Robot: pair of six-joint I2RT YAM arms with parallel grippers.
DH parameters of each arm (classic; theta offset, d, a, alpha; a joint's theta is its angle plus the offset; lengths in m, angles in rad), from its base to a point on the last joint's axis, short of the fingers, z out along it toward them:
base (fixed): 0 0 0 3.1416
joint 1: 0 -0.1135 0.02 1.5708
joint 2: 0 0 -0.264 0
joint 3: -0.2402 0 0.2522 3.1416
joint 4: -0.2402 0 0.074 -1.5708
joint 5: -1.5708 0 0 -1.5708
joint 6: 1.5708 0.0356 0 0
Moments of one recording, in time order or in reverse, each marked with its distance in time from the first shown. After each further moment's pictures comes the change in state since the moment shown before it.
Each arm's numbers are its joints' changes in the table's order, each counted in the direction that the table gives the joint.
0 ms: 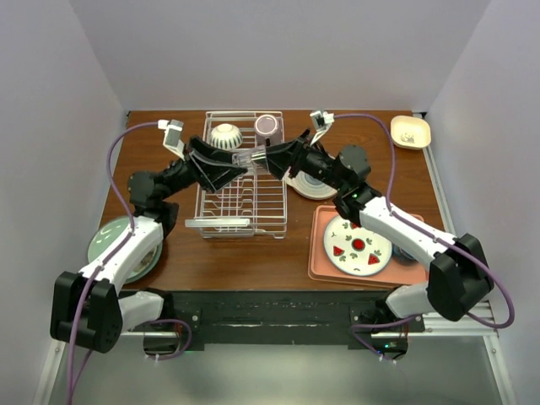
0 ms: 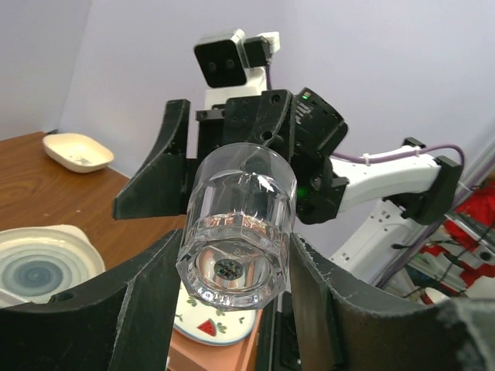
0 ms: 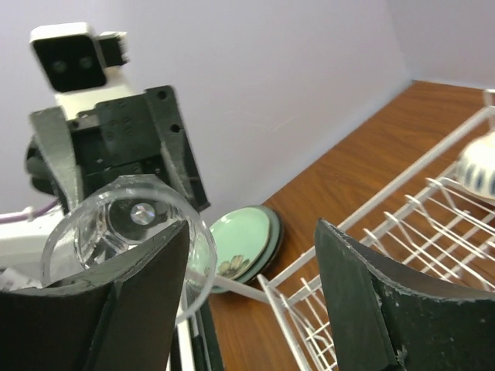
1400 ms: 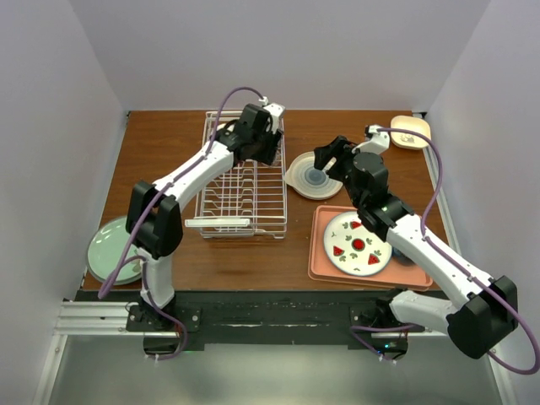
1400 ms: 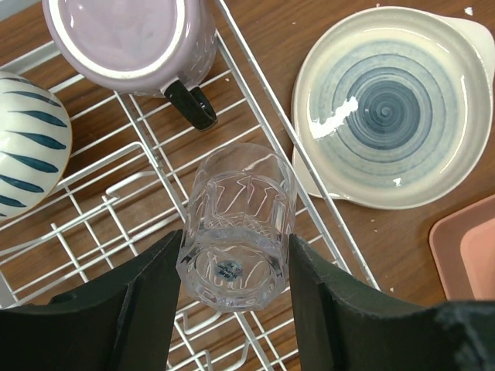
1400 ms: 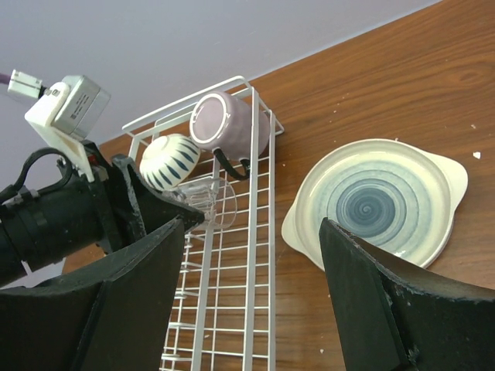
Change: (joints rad) left arm 0.315 0.750 -0.996 -1.587 0.951 0.941; right arm 0.070 -0.266 0.077 -0.605 -0.851 -0.076
